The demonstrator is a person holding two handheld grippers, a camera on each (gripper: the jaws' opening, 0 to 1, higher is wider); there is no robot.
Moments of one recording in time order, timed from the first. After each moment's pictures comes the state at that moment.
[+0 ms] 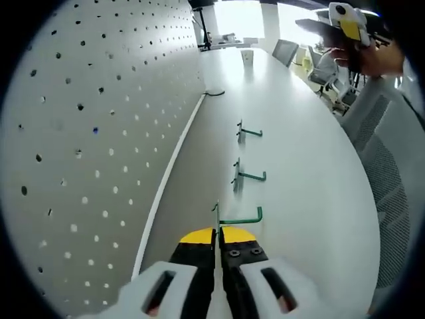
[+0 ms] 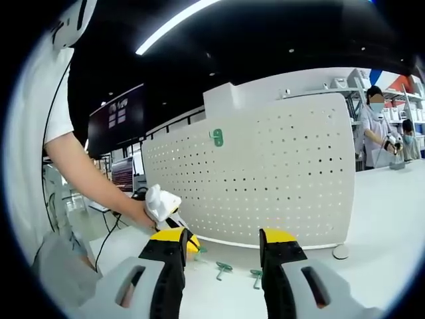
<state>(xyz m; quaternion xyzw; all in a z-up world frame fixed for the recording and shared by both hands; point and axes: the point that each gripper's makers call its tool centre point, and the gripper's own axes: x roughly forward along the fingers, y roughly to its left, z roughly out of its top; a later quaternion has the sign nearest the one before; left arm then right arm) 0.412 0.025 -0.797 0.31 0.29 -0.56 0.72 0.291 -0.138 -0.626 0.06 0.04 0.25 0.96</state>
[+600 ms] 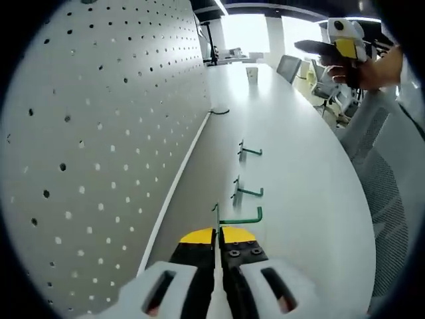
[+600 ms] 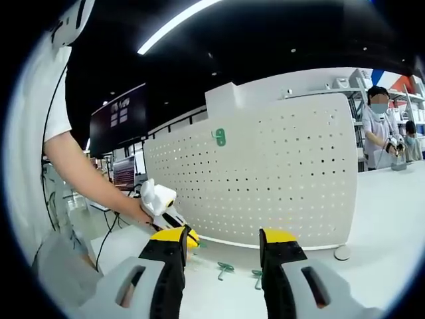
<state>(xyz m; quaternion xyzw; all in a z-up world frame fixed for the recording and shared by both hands) 0.410 0.022 -0.778 0.29 0.25 -0.55 0.74 0.291 -0.134 -0.626 0.06 0.04 0.26 0.96</state>
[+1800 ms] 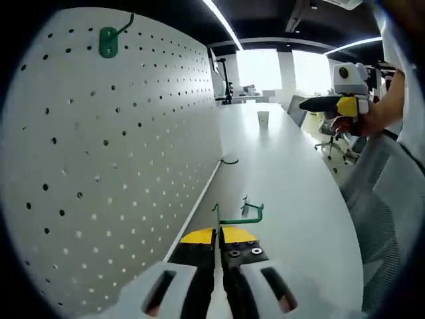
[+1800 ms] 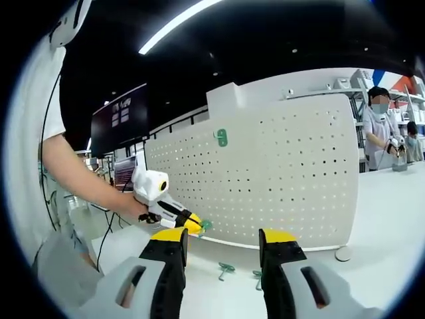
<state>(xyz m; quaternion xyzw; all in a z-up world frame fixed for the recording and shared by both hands) 0.404 -0.007 -0.710 0.19 0.17 -0.55 0.80 0.290 -0.132 -0.624 0.06 0.04 0.26 0.96</state>
